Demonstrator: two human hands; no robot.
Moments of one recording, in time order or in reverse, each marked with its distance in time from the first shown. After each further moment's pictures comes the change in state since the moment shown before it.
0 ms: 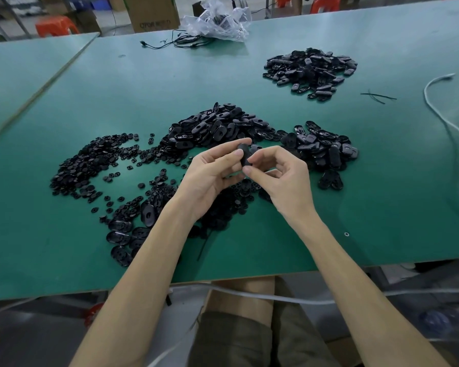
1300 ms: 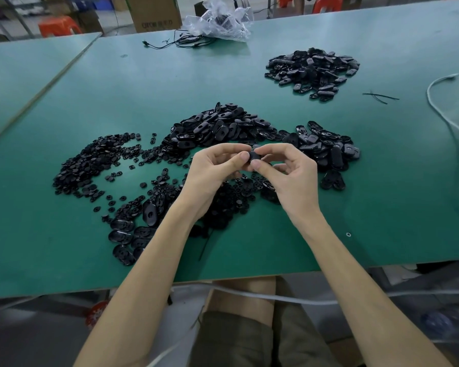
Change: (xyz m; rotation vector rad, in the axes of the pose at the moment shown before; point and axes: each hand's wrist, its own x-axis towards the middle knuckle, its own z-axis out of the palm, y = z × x) left_hand -0.005 0.000 0.005 0.219 0.096 0.168; right_hand 0.001 0.000 -0.004 0.031 0.087 0.003
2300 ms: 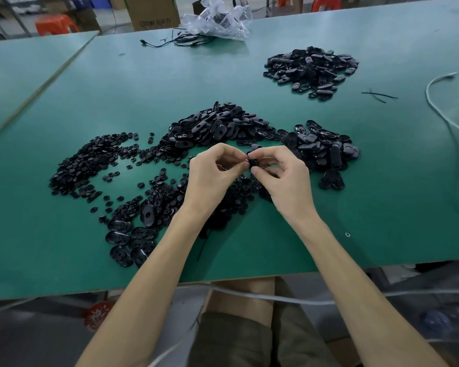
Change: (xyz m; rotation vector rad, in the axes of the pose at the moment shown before) left_hand -0.001 -0.008 0.008 0.544 0.190 0.237; right_hand 0.000 0.003 0.004 -0.171 -0.058 -0.002
